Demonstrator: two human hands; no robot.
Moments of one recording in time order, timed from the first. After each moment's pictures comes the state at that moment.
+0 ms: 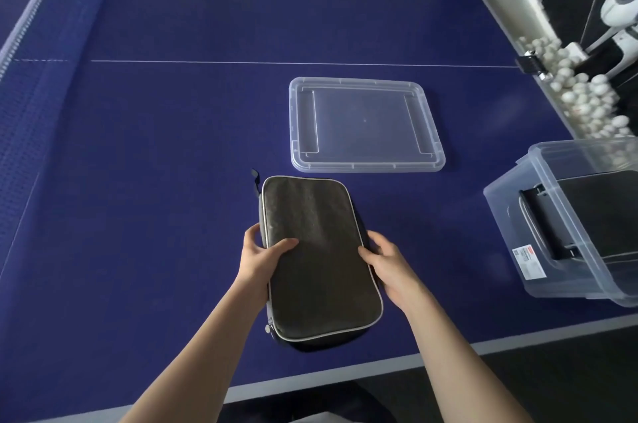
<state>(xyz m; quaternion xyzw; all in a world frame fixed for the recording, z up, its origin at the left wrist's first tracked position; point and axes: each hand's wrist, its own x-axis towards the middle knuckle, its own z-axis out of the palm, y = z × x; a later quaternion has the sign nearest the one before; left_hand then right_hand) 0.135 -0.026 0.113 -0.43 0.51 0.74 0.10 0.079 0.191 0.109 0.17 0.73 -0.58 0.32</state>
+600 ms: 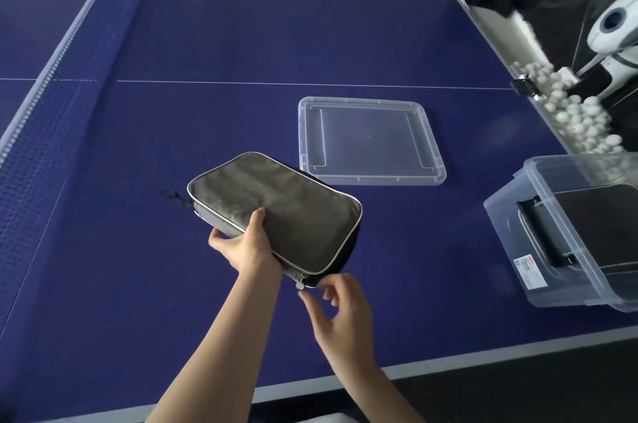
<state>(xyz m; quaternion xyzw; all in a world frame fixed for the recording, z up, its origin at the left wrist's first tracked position) 0.117 -0.034 0.162 -0.58 0.33 0.72 -0.19 0.194 0.115 0.145 -0.11 0.90 -0.42 -0.07</state>
